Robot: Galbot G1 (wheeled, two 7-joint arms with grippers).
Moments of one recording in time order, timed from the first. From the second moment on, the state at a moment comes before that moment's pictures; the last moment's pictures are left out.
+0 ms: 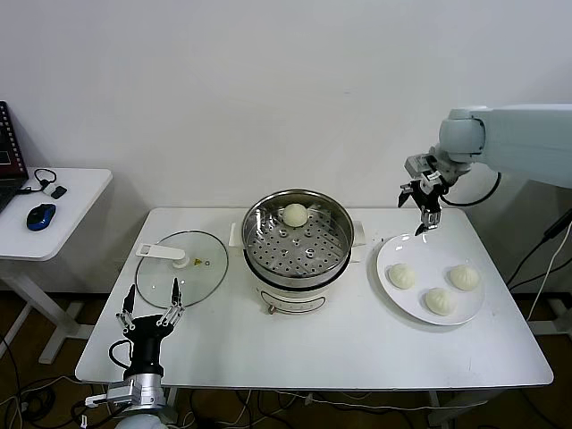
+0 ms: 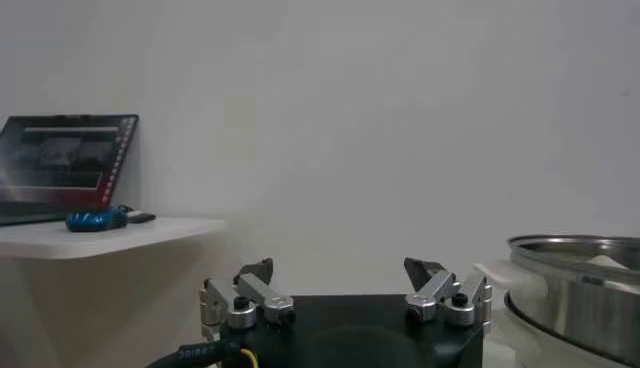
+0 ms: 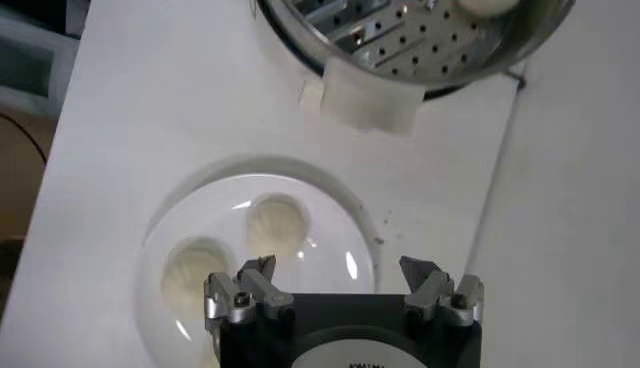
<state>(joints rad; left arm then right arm) 1.59 -1.53 -0.61 -1.92 -0.10 -0.26 -0.08 0.96 0.95 -2.10 1.18 0.75 -0.06 -0.92</state>
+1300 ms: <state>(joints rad) 1.58 -1.51 -0.64 -1.88 -0.11 -0.25 -0.08 0.51 0.94 -1.82 0.95 0.66 -0.15 -0.93</state>
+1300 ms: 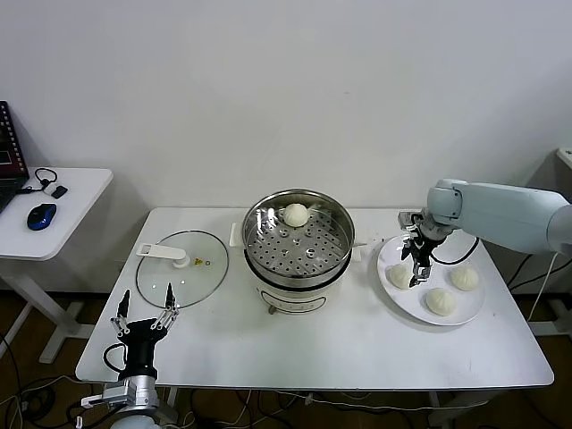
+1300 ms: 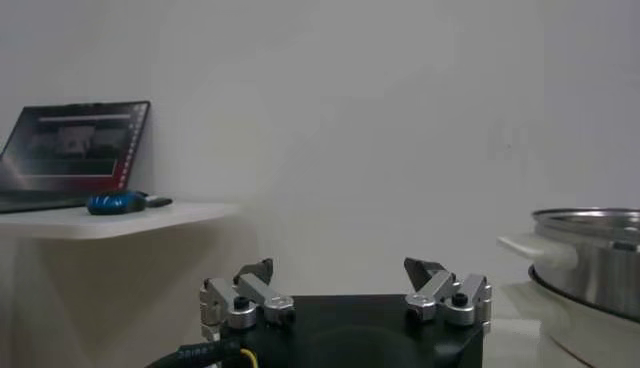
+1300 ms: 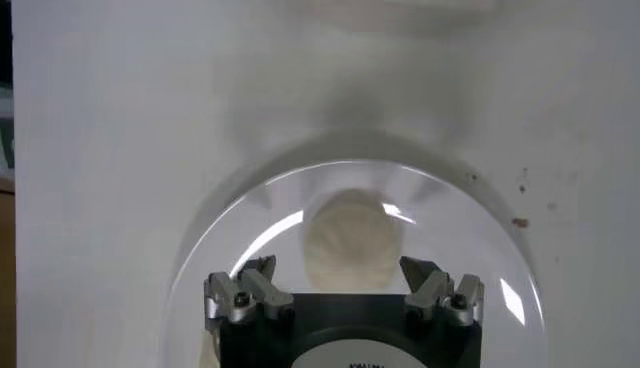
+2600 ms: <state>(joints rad) 1.57 -1.51 -0.63 -1.87 -0.11 -0.26 -0.08 0.42 0.96 -1.73 0.85 0.60 -0.12 -0.93</state>
